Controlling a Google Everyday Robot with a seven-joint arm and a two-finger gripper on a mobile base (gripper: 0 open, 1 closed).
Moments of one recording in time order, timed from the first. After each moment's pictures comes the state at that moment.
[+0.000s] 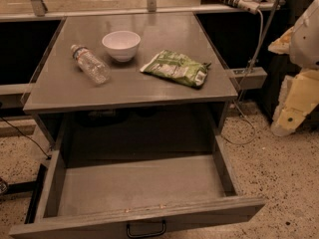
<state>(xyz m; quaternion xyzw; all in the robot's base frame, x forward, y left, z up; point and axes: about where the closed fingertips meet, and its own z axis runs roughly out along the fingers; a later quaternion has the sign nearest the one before) 0.438 -0.217 0.976 -0.60 0.78 -0.03 0.16</state>
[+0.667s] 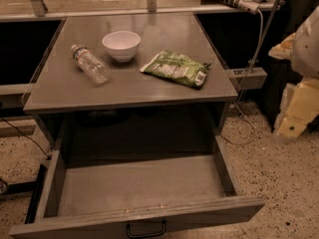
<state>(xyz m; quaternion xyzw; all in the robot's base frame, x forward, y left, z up) 0.431 -0.215 0.970 -0.61 0.78 -0.04 0.16</state>
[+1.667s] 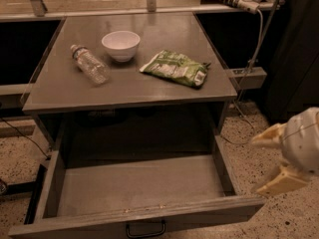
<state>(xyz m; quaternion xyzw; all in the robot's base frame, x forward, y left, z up) 0.359 -0.207 0.854 -0.63 0.75 0.05 0.20</state>
